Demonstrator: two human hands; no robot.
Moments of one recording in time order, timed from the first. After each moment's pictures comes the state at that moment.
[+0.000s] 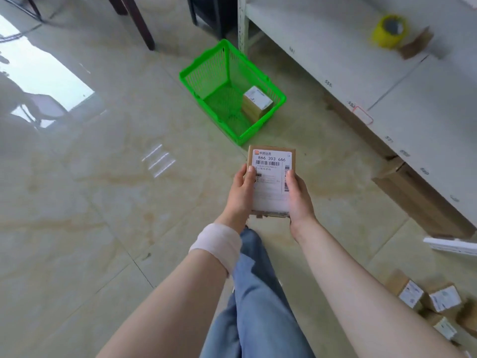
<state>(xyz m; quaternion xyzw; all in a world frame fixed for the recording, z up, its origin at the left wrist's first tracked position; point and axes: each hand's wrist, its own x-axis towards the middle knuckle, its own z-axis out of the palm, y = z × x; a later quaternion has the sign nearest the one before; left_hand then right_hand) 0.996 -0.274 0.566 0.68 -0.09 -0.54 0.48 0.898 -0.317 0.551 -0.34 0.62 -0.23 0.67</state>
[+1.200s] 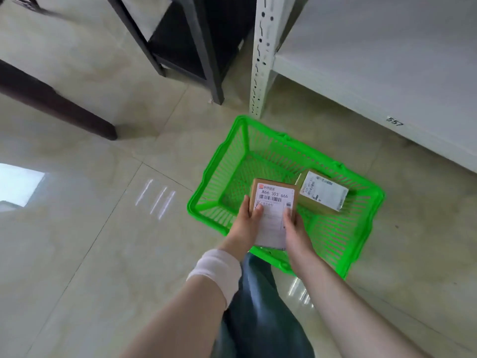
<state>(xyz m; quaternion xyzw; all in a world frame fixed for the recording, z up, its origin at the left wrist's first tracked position) 1.418 -0.692 0.251 0.69 -0.16 -0.66 0.25 1.314 -0.688 0.261 -0.20 0.72 -0.21 0.63</state>
